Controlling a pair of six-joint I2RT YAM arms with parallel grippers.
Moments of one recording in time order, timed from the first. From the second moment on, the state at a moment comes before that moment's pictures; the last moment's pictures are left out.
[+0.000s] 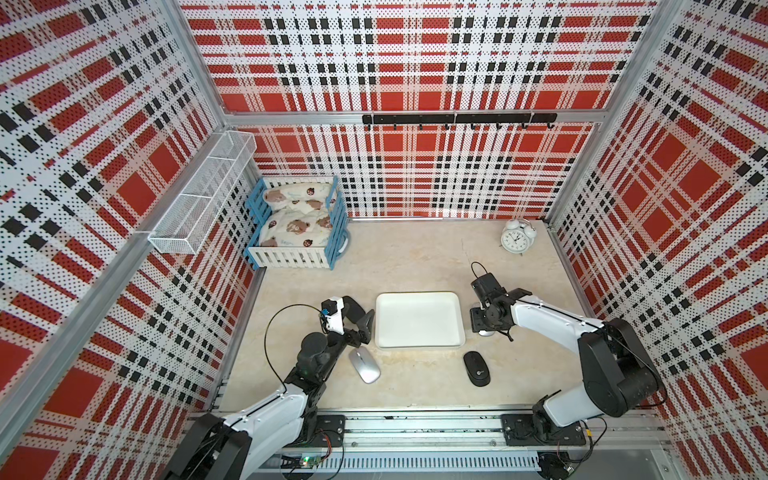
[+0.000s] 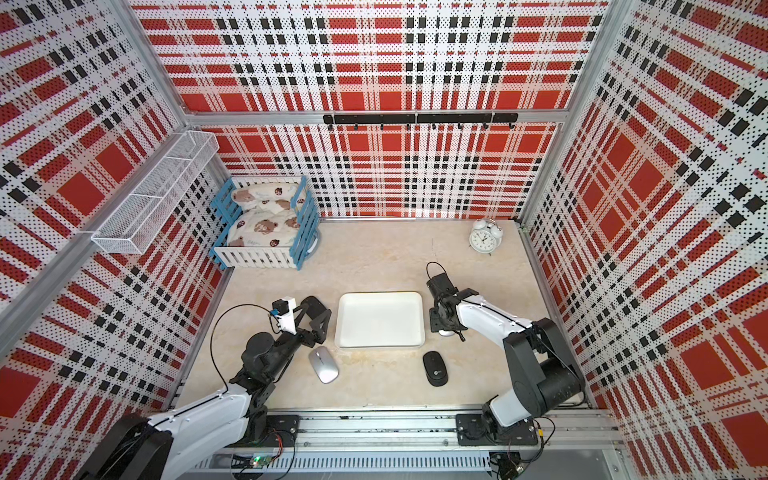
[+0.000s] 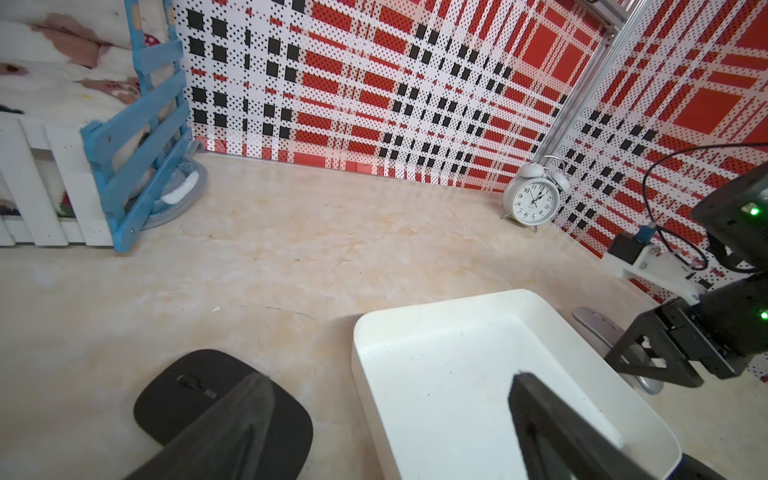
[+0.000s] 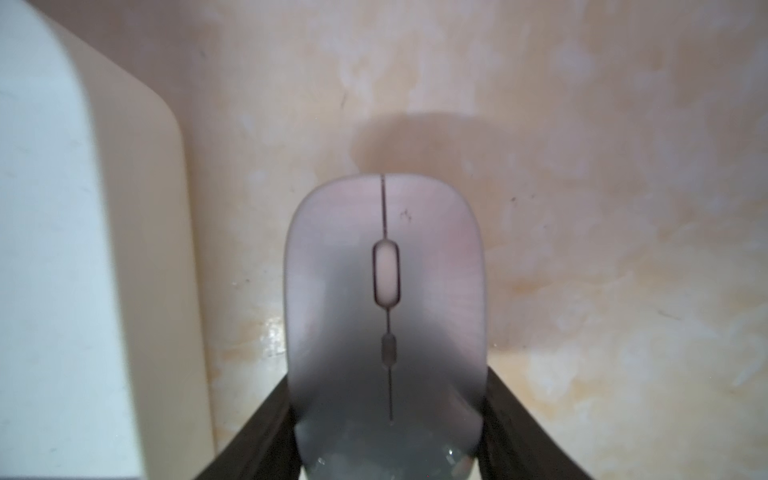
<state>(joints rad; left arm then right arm) -0.41 0.91 0.01 0.85 0.03 -0.31 0.44 1.50 0.89 -0.63 0.17 0.37</state>
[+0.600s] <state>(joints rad) -0.48 0.85 0.01 0.88 -0.12 -0.31 0.72 1.58 1.12 -0.66 0.15 0.53</state>
